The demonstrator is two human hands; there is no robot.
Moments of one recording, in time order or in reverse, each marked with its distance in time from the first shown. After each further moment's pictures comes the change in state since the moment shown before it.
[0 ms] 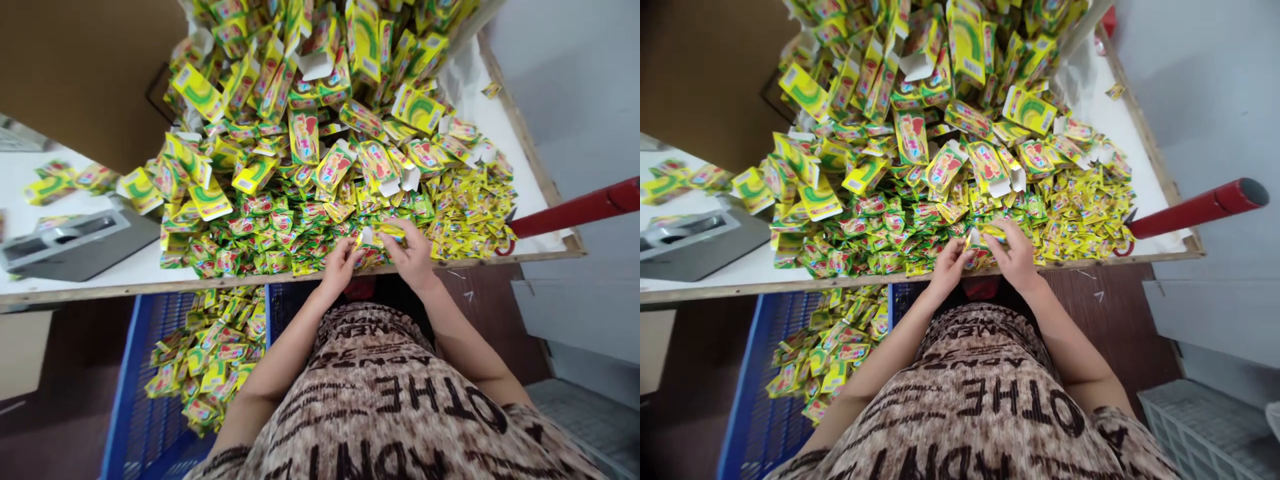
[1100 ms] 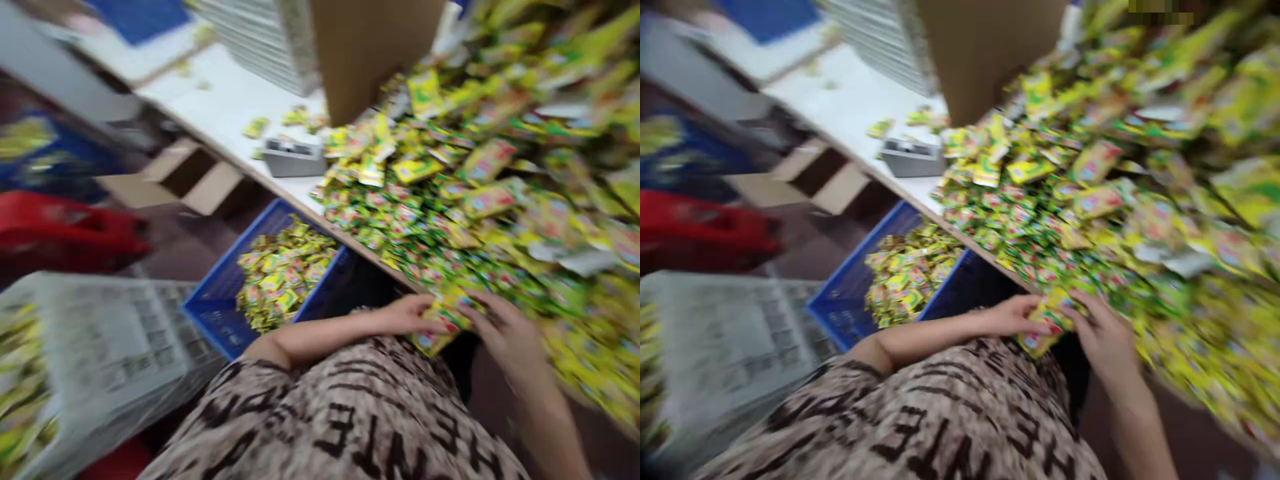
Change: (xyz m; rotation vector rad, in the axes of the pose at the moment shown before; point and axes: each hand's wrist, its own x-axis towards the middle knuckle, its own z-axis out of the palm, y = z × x) left_hand -0.087 0.038 0.005 -0.470 -0.161 -0.254; right_hand -0.011 -0.018 -0.007 0.018 -0.500 -0.076
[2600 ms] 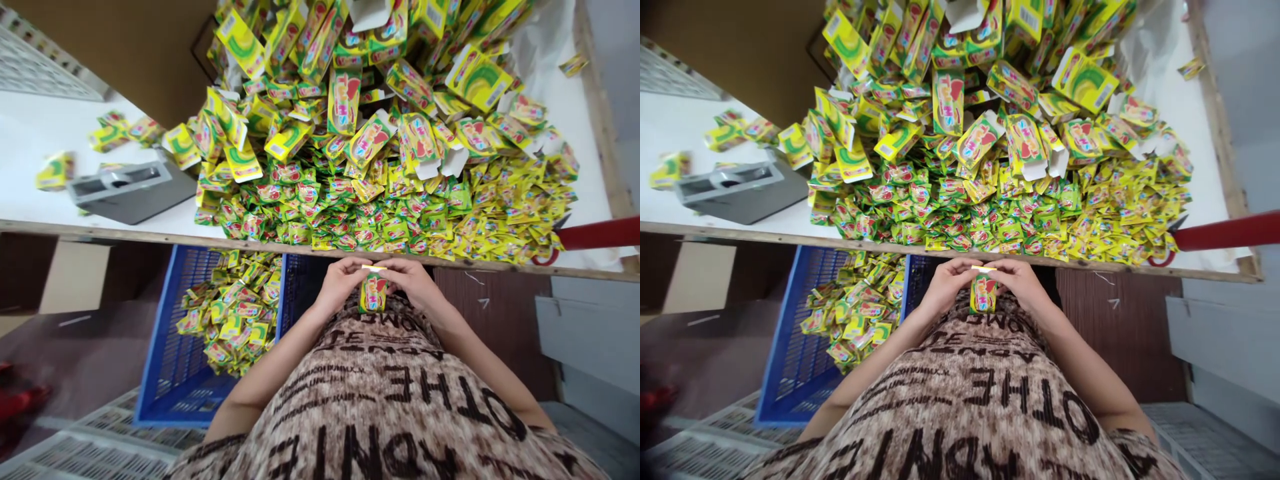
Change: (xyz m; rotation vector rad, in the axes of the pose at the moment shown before) left_hand 0.006 -0.006 -0.020 0.077 0.348 -0.152; right_hand -0.036 0.010 0.053 0.901 0.005 0.836
